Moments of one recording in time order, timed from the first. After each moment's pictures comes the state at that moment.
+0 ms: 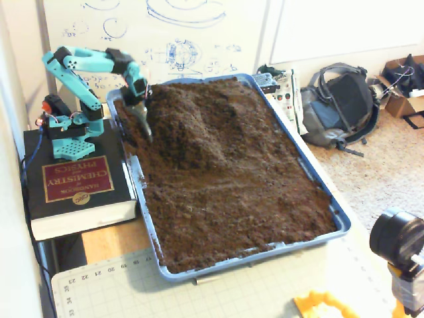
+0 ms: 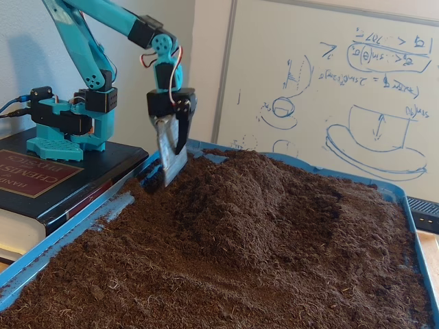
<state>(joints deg) -13.1 122.6 150.5 46.8 1.4</state>
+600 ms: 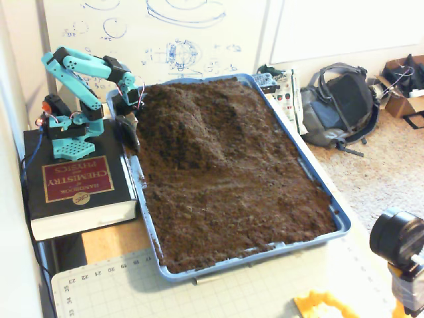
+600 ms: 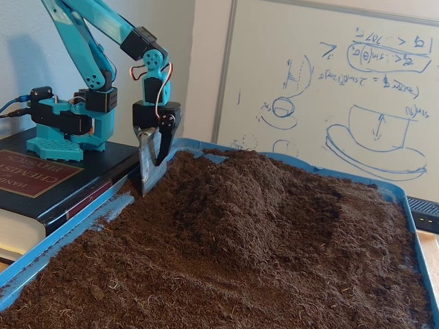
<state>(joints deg) -14.0 123.0 157.6 45.0 1.4</state>
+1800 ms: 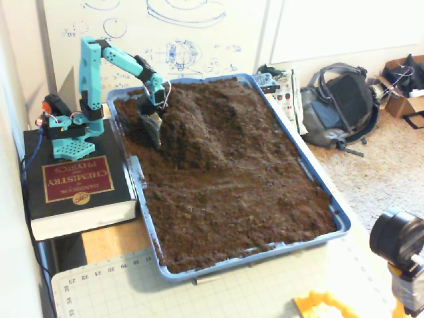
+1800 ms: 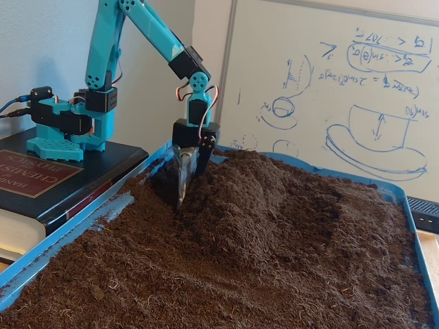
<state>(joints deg) -13.0 80.9 125.5 36.3 1.0</state>
